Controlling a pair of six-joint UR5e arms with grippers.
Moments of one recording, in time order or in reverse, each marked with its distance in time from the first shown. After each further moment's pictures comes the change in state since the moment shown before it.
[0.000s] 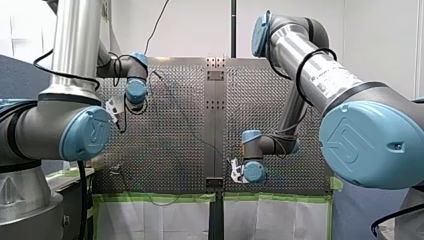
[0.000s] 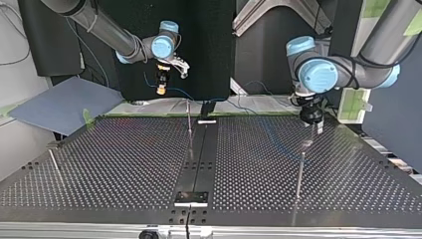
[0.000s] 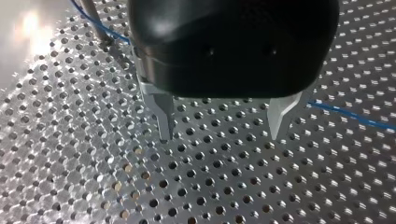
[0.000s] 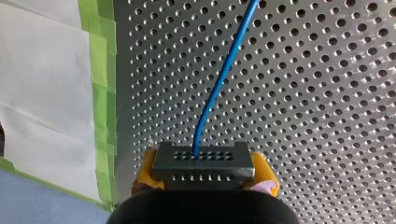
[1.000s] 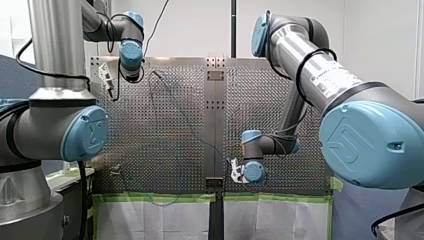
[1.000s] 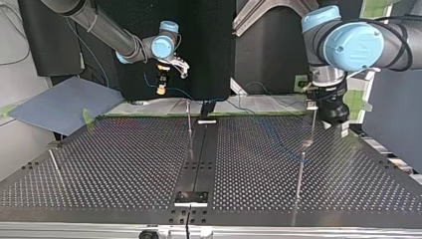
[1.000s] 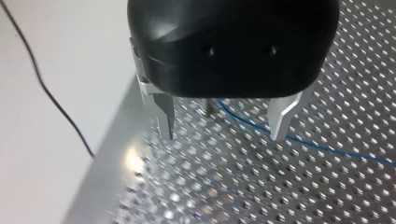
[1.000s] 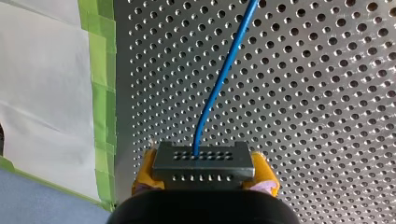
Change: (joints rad) left arm -0.020 0.264 0.081 -0.264 -0.027 0.075; right arm 0.000 0.000 0.000 0.000 0.001 -0.003
